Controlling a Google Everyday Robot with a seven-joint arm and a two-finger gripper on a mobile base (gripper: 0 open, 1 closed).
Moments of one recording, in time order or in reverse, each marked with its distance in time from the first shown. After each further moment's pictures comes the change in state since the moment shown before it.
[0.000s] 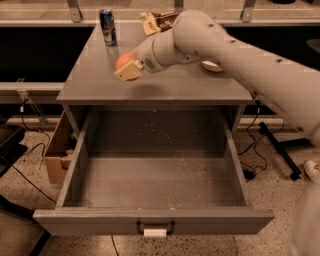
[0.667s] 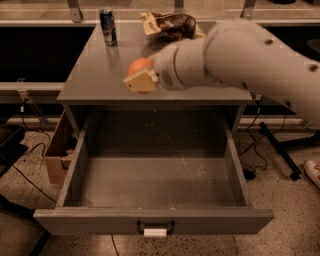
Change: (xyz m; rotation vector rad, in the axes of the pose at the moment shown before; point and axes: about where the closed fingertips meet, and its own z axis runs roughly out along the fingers) arm -0.010 0.071 -0.126 0.152 -0.010 0.134
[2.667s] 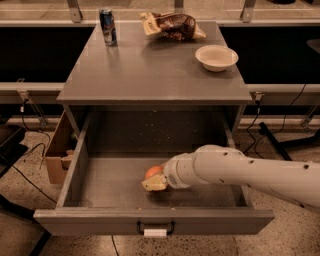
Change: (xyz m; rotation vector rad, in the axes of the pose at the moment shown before) arm 0.311 0.114 0.068 -0.178 0.362 0.282
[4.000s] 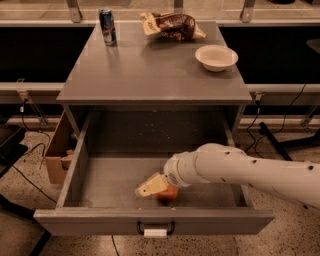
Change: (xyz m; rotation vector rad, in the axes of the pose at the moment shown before) arm -0.005 0.002 -0.005 -0.001 -0.009 -0.006
